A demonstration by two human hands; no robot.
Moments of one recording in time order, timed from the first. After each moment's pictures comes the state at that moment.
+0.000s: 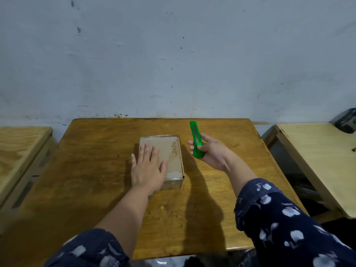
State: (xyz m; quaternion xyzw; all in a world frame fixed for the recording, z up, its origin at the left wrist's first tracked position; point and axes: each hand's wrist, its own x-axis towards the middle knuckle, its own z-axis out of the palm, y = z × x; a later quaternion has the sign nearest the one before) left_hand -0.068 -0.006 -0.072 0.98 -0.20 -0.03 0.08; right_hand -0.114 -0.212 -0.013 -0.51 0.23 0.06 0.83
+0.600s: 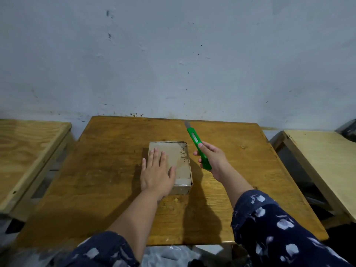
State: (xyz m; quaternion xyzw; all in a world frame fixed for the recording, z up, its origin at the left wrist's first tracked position) left_hand -0.095 0.029 -0.071 0.97 -0.21 -0.04 0.11; right_hand -0.135 -0.146 -0.017 -0.60 0.30 -0.04 0.74
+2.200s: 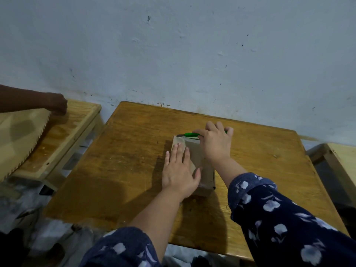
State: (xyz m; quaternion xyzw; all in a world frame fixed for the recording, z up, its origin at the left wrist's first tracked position) left_hand -0.095 0.025 -0.076 0.98 -0.19 -0.03 0.08; right_hand -0.060 -0.102 -0.023 -0.98 0.06 -0.18 0.01
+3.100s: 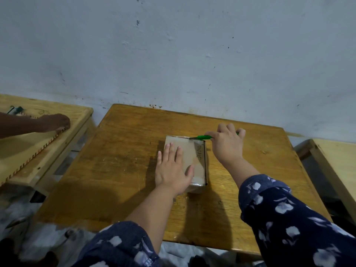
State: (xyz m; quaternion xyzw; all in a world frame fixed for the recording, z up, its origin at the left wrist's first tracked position) left_hand -0.096 0.026 -0.071 0.98 -0.19 -0.04 0.09; right_hand -0.089 -0.146 -0.014 -0.98 0.11 -0.14 -0.04
